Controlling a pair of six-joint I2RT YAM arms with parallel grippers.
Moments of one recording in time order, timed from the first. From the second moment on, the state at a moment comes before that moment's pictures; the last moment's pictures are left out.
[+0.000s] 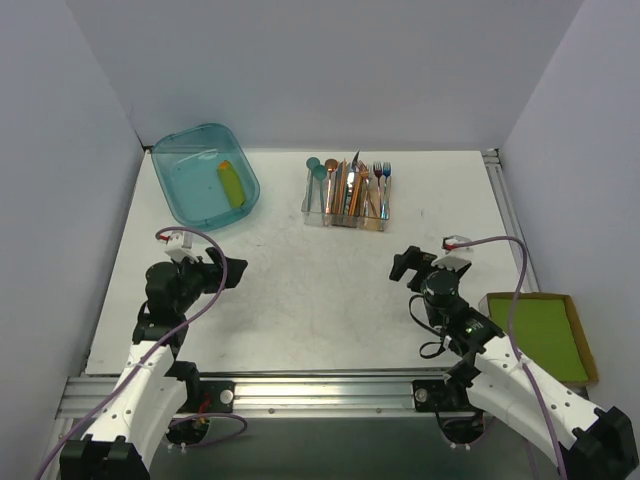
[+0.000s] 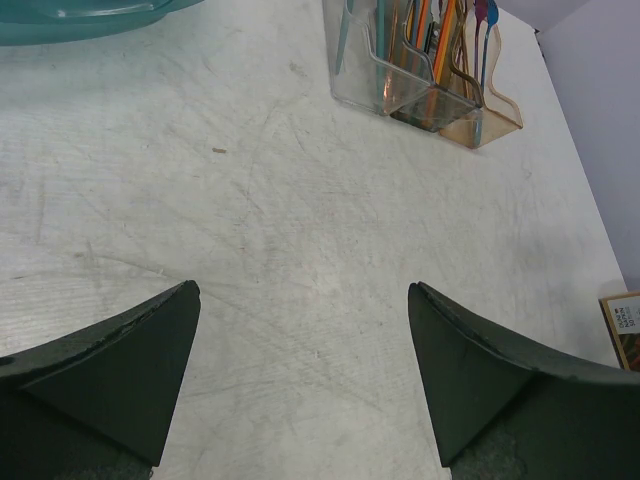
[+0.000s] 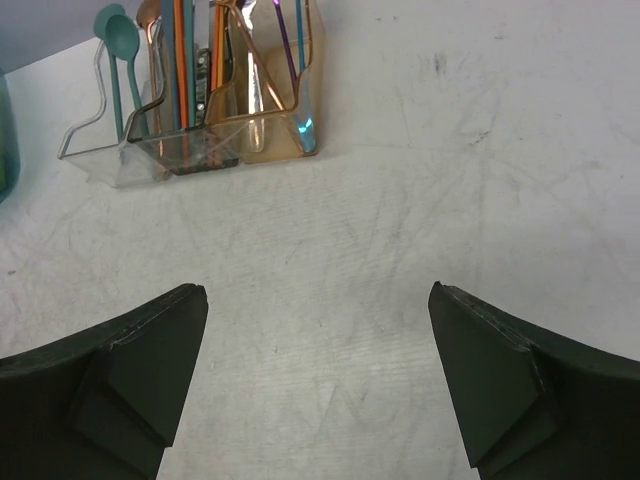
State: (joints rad) left arm -0.07 0.69 0.30 0.11 0.34 -0.54; right arm 0.59 0.68 0.30 0.05 0.53 0.51
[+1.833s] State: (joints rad) left arm -0.21 0.69 0.30 0.07 0.21 -0.53; right arm -0.61 1.22 0.59 -0.59 0.42 1.14
